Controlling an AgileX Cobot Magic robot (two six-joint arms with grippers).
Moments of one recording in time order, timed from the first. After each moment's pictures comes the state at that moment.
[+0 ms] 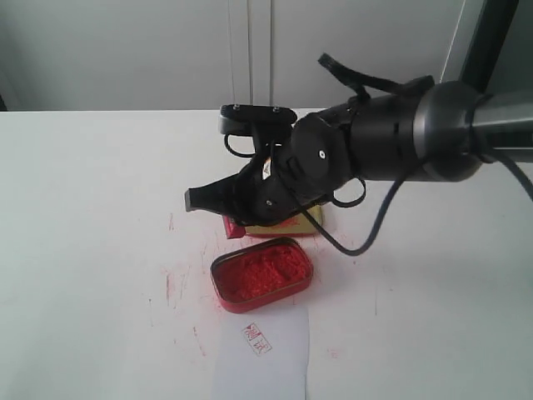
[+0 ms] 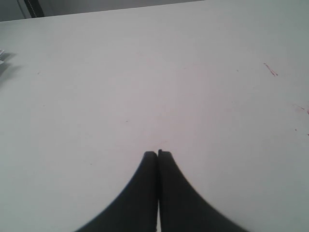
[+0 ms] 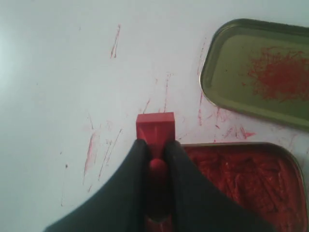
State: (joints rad) left arm 0.01 0.00 0.03 -0.07 0.38 0.13; right arm 0.70 1.83 -1.21 0.13 0.35 0.30
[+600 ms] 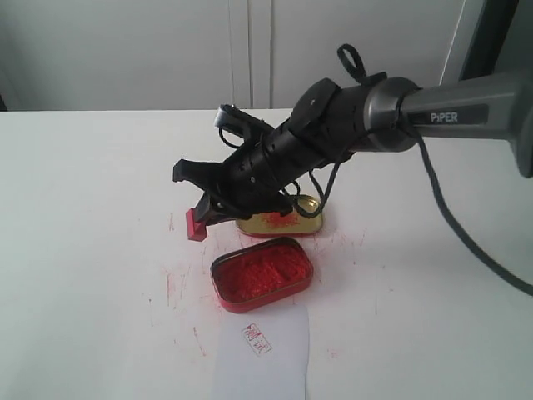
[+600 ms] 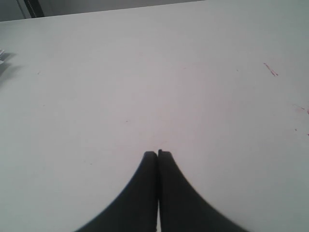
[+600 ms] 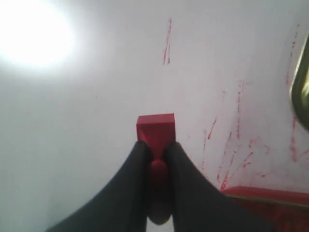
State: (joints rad) left arm 0.01 0.00 0.03 -0.07 0.38 0.13; right arm 0.56 2.10 -1.48 0.90 0.63 -0.28
